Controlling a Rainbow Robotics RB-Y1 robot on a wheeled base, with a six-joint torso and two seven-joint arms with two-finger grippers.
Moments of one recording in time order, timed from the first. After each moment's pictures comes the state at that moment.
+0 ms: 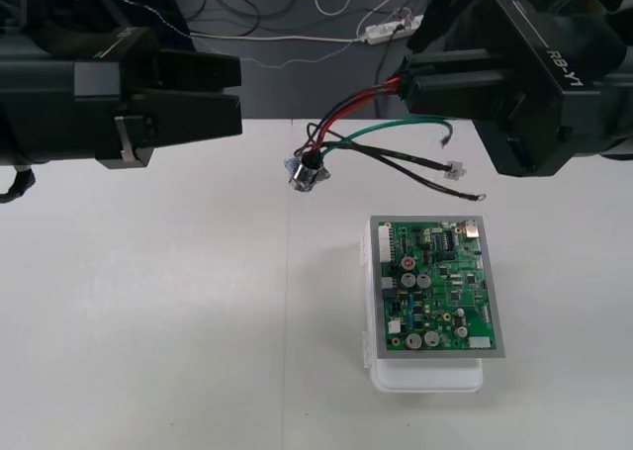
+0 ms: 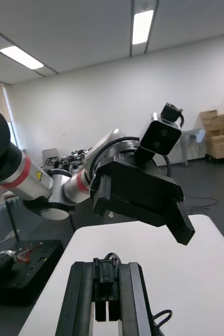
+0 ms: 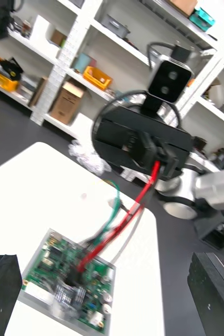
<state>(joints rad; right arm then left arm) -0.48 -0.65 0.01 -1.95 0.84 -1.24 -0.57 -0.38 0.81 0.05 -2.15 -1.10 -1.05 1.15</state>
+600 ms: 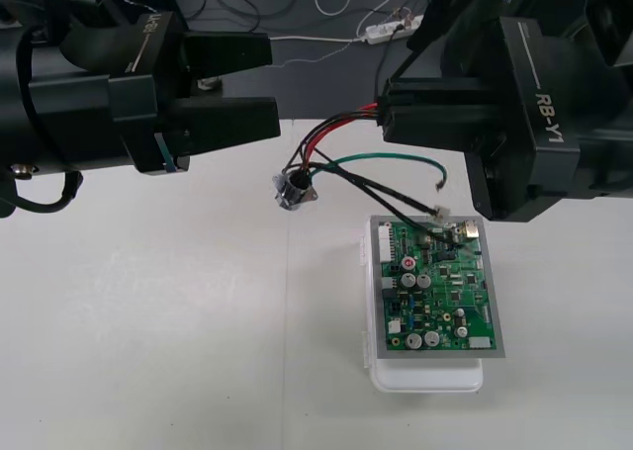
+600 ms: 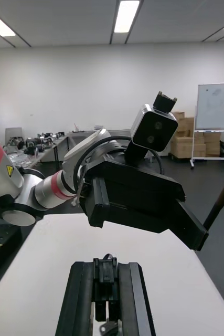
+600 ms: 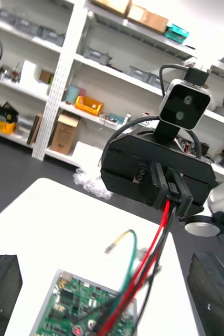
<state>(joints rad) -0.36 -0.65 -0.02 -2.21 1.01 -1.08 -0.57 -0.38 0.65 0.04 -2.18 -1.16 -1.04 0.96</state>
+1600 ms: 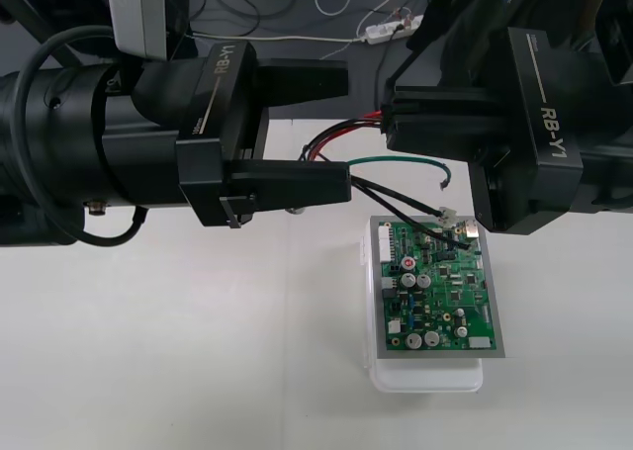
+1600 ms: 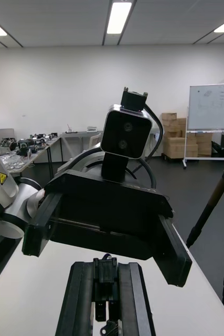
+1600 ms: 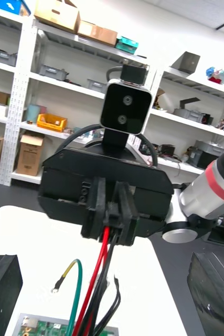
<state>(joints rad) -0.31 -0.64 -0.04 -2.24 1.03 -1.06 -0.57 -0.40 0.56 -0.10 -2.18 -1.11 -1.04 0.79</state>
